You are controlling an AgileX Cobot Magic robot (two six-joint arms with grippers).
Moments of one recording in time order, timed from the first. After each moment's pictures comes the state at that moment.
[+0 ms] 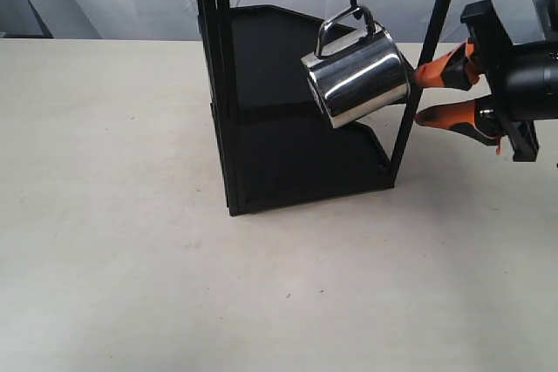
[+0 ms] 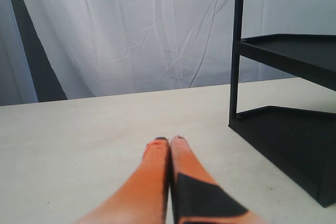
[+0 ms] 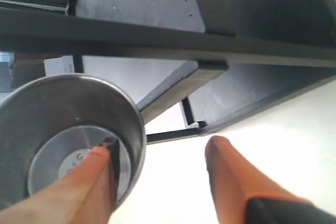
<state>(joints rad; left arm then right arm) -0.17 0.00 0.00 0.03 0.13 -0.01 -0.06 1.43 -0.77 1.32 0.90 -0.50</state>
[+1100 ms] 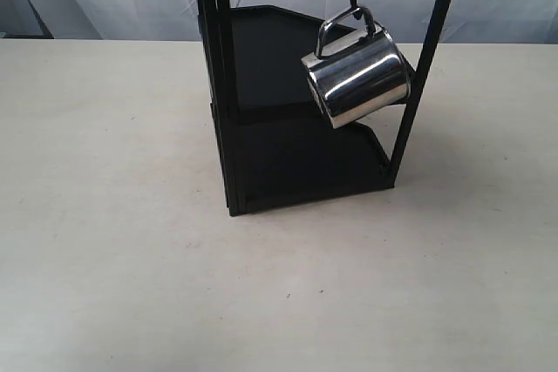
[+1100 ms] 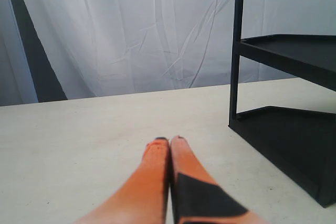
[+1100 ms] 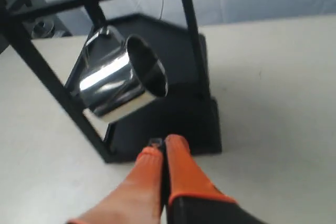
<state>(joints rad) -0.17 0.00 0.00 0.03 0.13 -0.01 -0.06 0.50 -0.72 0.62 0.88 -0.31</state>
